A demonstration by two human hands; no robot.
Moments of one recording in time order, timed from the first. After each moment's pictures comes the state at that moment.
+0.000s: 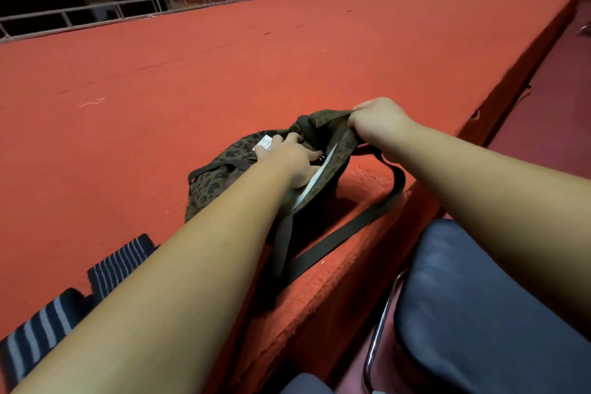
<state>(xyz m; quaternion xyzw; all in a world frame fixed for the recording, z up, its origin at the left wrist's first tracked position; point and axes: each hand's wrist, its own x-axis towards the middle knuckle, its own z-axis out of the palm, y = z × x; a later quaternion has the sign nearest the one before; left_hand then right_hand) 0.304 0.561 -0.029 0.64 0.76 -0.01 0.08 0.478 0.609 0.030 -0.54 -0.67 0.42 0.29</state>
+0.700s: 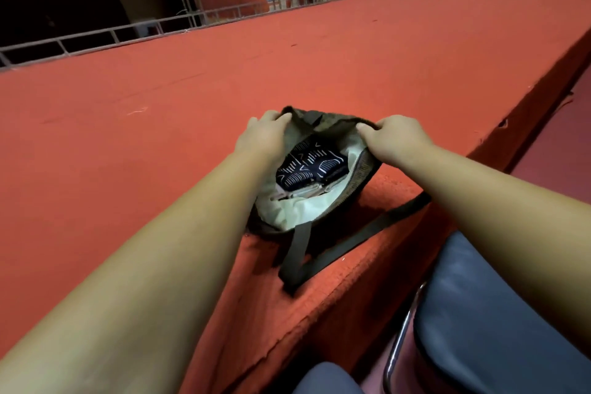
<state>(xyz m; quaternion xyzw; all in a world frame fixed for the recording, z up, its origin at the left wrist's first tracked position) 0.237 0.529 0.014 0.61 0.79 0.08 -0.05 0.484 0.602 0.017 -0.59 -0.76 0.18 0.19</state>
